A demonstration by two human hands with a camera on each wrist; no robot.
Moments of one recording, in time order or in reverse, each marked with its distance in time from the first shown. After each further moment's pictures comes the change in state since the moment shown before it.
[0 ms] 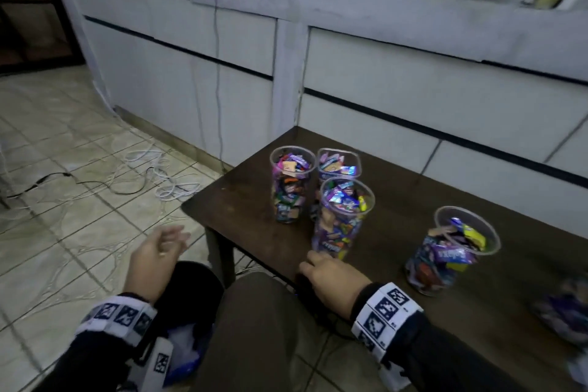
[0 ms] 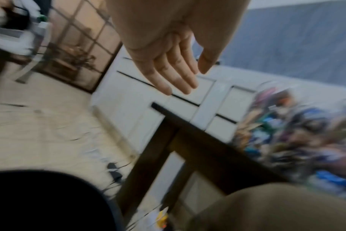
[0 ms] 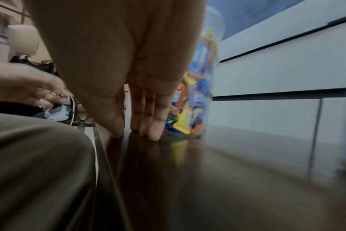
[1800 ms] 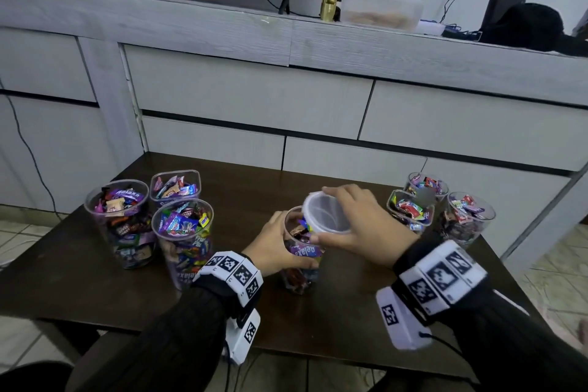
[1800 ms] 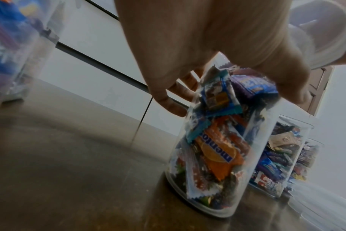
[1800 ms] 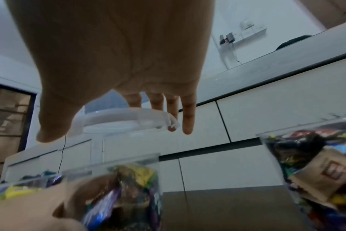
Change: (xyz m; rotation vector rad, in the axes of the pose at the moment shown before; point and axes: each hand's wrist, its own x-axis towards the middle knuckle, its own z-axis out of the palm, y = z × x) left_hand -0.089 0.216 0.303 -0.118 -1.164 0.284; right_hand -0.218 0.116 -0.084 0.295 0.441 0.638
